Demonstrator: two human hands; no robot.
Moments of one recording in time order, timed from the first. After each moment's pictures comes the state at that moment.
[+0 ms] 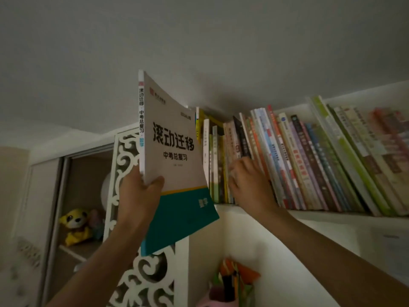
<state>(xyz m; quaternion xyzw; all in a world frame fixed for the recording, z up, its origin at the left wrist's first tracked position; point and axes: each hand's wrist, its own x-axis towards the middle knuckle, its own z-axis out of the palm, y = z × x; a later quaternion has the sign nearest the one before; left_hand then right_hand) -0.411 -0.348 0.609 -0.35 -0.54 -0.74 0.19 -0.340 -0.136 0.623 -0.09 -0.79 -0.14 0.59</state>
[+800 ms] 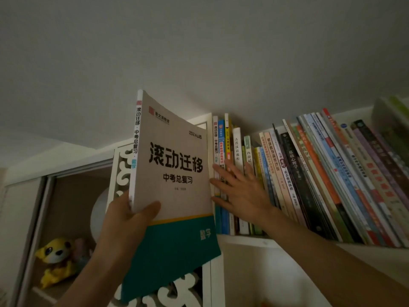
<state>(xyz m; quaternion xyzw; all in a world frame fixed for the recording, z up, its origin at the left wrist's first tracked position) -0.543 -0.366 0.620 -0.38 -0.54 -0.74 0.12 -0.489 -0.105 0.664 -0.09 -0.77 -0.42 0.47</state>
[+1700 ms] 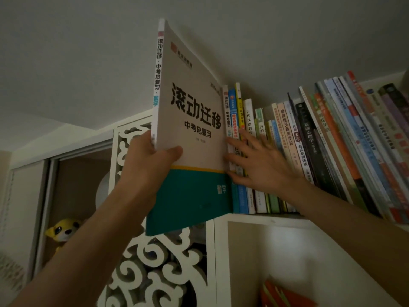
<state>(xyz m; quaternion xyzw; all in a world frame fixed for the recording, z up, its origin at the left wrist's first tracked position) -0.529 -0.343 0.663 -0.44 -0.50 -0.74 0.11 -0.469 -0.092 0.679 -0.02 -0.75 -0.44 0.50</state>
